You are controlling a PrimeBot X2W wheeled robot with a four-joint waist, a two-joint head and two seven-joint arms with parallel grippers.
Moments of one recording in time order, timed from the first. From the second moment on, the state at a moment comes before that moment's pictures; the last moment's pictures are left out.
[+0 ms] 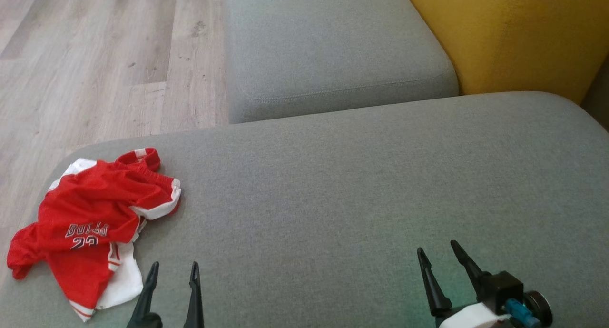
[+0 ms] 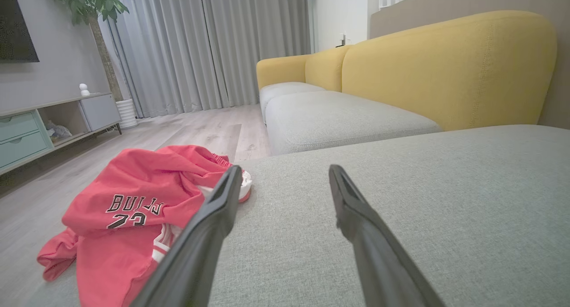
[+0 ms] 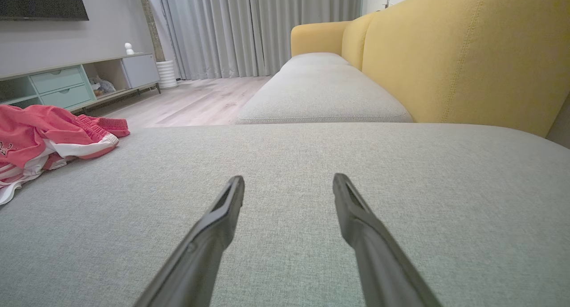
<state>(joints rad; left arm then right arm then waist) 0.19 0.08 -0.14 0.20 -0.05 0.08 -0.25 0.07 -0.04 0.15 0.41 0.04 0.12 -0.25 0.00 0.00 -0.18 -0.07</state>
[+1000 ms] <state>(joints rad) 0.19 0.10 -0.03 0.17 -0.03 0.11 -0.25 0.11 -0.04 0.16 0.41 0.08 0.12 -0.25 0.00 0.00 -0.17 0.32</state>
